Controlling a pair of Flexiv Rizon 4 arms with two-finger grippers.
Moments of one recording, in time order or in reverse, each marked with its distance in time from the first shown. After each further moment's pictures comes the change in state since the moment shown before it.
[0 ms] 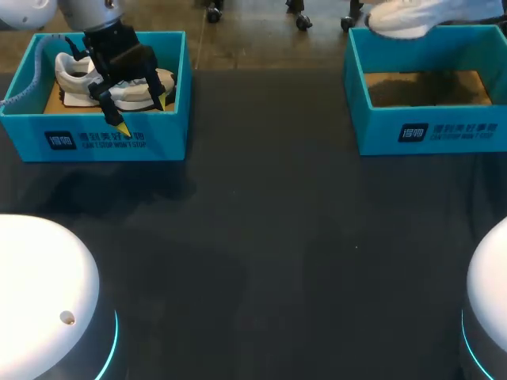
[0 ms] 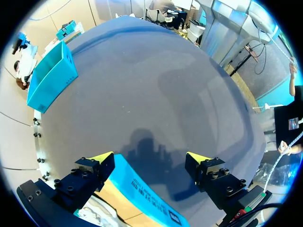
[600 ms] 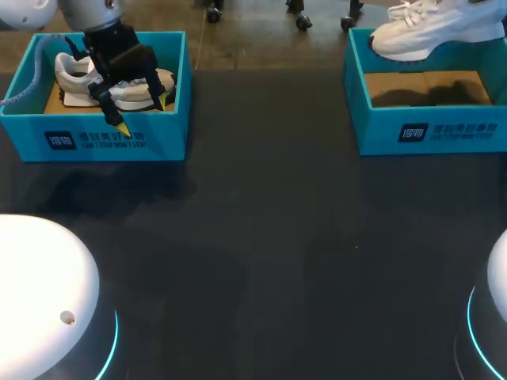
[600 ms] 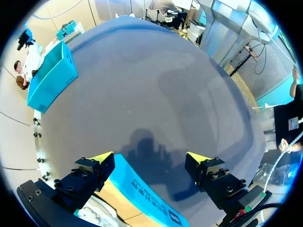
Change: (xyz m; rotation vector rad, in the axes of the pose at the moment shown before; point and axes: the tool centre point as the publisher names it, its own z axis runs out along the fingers) left arm 0.000 0.000 0.000 0.000 0.000 0.000; right arm -0.002 -0.025 0.032 -0.096 0.022 0.006
